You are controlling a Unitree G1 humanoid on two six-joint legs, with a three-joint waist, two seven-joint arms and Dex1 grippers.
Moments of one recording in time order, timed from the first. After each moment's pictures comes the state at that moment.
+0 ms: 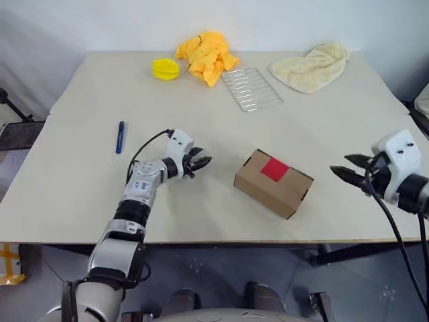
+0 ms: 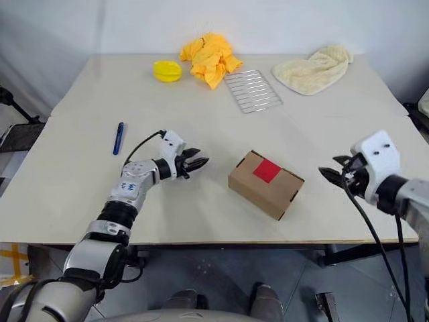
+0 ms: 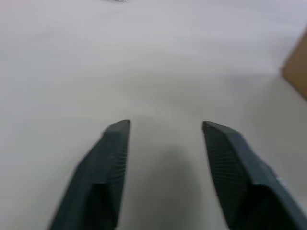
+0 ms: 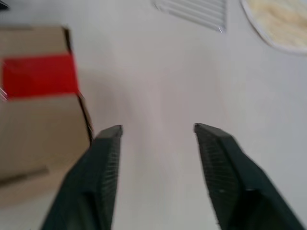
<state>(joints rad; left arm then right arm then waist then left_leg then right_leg) -0.78 0.30 0.03 0.58 -0.08 0.20 -0.62 -0.21 -0.91 -0.41 -0.38 0.48 0.77 0.77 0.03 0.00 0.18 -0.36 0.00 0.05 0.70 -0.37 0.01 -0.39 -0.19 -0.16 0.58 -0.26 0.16</state>
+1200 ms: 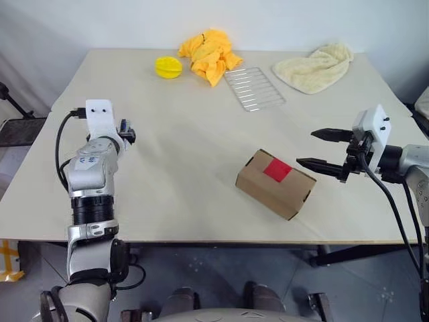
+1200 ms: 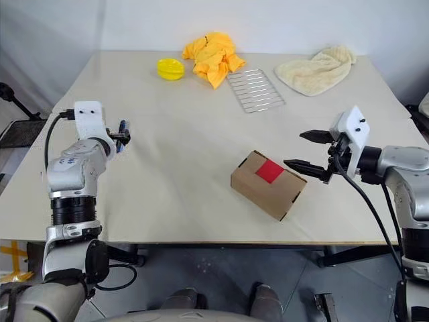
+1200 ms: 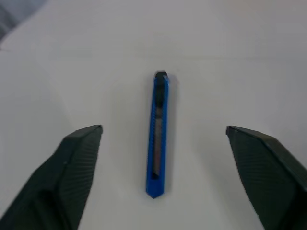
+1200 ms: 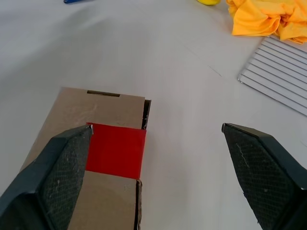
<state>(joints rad) -0.85 0.38 0.26 0.30 -0.01 0.87 0.11 -0.51 -0.90 -0.16 -0.01 0.47 0.48 1.08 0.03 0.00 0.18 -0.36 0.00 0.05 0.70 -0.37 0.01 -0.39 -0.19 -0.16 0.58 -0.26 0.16</state>
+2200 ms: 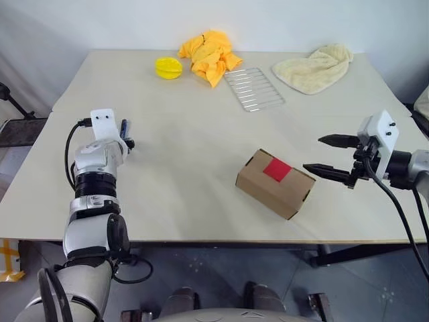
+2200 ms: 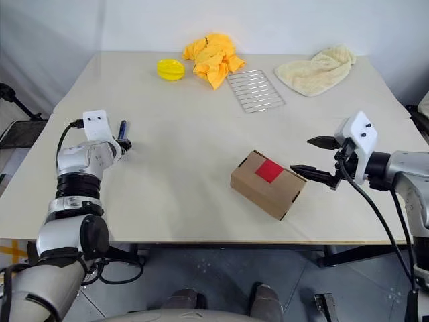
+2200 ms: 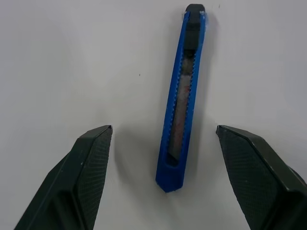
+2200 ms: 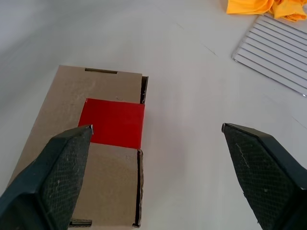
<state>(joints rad) -1.03 0.41 0.36 0.74 -0.08 0.81 0.20 -0.44 -0.96 -0.20 -0.08 0.47 0.55 1.06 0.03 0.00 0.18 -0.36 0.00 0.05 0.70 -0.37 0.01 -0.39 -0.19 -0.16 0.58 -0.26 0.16</state>
